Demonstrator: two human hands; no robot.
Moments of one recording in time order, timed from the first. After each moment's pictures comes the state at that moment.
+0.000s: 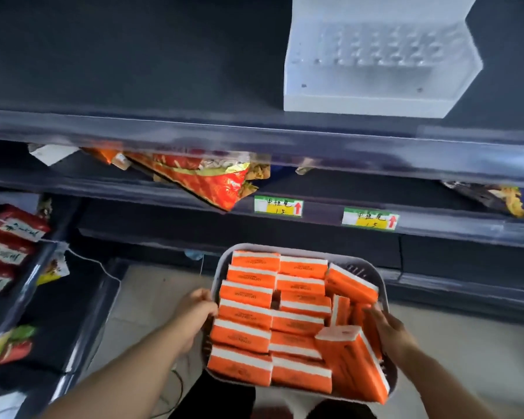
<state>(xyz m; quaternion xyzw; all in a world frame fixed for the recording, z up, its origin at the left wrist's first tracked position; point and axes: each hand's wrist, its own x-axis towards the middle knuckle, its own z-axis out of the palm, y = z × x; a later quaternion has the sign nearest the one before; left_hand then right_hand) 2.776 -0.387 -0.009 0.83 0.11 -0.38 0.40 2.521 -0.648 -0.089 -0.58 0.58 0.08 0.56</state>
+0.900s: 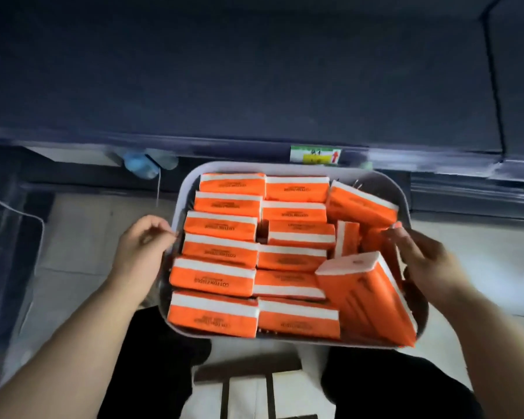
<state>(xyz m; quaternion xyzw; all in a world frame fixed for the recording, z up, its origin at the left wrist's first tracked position) 2.822 -0.323 -0.268 0.85 -0.04 -0.24 0.46 2.549 -0.599 -0.269 -0.72 0.55 0.03 0.42</state>
